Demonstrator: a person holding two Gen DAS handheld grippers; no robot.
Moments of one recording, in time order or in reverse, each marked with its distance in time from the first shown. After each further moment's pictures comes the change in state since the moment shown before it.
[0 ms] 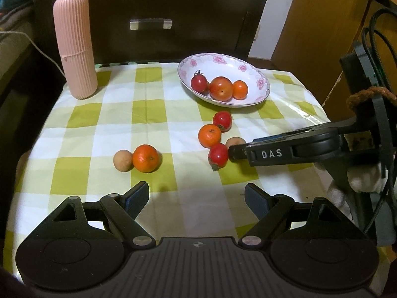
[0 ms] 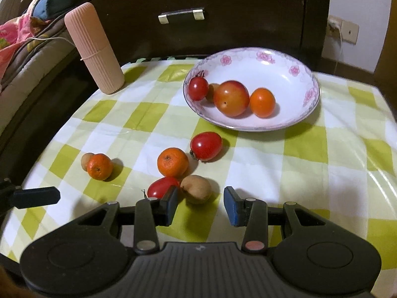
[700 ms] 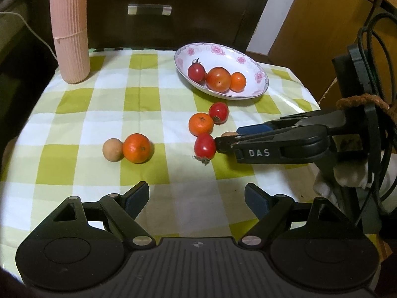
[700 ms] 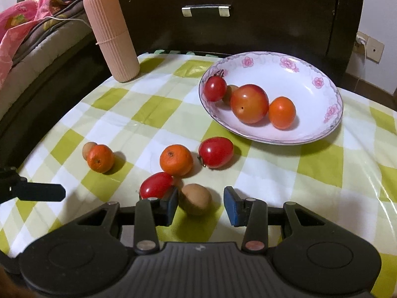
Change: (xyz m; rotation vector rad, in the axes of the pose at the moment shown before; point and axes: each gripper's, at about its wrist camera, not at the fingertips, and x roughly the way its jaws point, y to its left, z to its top) left arm 0.012 0.002 -0.001 -0.041 0.042 -0.047; right arm 0.017 0.008 0.005 -0.153 -0.013 0.003
